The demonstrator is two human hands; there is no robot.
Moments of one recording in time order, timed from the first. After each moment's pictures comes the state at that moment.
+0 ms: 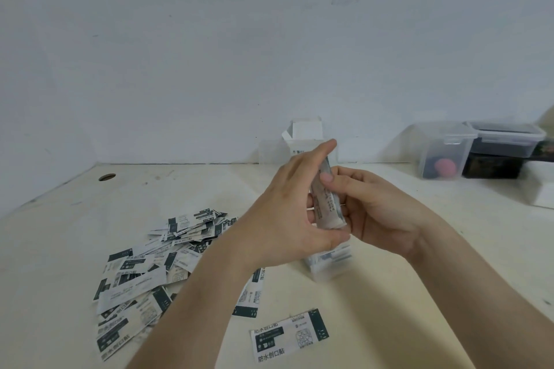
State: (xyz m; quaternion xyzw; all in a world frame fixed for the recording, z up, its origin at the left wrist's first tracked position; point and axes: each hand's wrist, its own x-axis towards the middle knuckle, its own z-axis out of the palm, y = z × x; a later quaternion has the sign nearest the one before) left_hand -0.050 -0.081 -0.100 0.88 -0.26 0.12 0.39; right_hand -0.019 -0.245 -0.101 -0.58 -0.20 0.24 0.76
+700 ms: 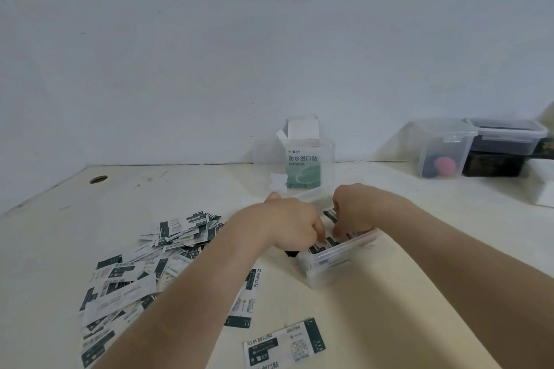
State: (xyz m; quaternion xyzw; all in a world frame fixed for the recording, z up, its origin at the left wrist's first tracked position) left_hand 0.012 -0.094 -0.113 0.96 -0.22 -0.15 -0.02; right_hand 0.046 -0.234 -0.120 -0.98 -0.12 0.12 0.05
